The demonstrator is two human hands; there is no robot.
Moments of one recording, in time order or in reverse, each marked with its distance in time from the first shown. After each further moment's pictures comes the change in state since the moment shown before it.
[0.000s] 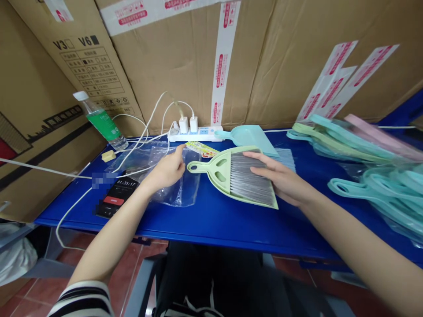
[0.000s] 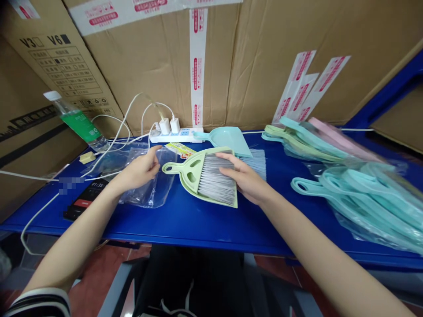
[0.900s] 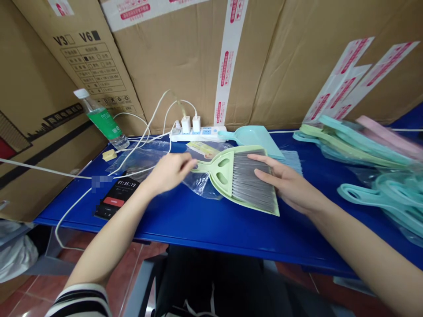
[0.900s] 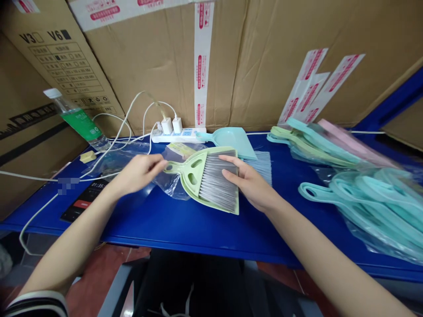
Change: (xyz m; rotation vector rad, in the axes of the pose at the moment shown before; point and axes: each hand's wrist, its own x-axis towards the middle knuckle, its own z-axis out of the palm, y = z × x) left_hand -0.006 0.008 -0.008 -0.055 0.115 0.116; right_hand -0.003 -0.001 0.002 -0.050 -0.020 -0.074
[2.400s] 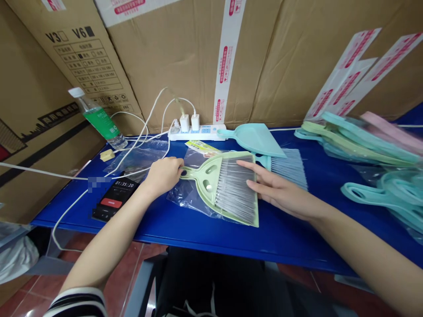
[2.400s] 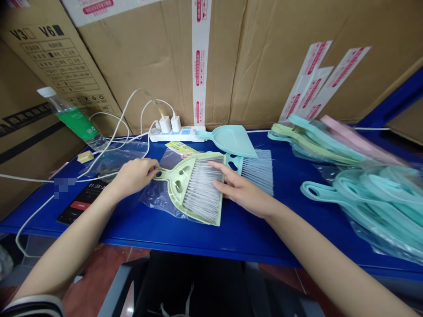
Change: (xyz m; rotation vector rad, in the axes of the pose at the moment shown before) left_hand 0.005 0.007 -0.001 0.385 -0.317 -0.343; right_hand -0.004 0.008 0.004 -0.020 -0.306 0.047
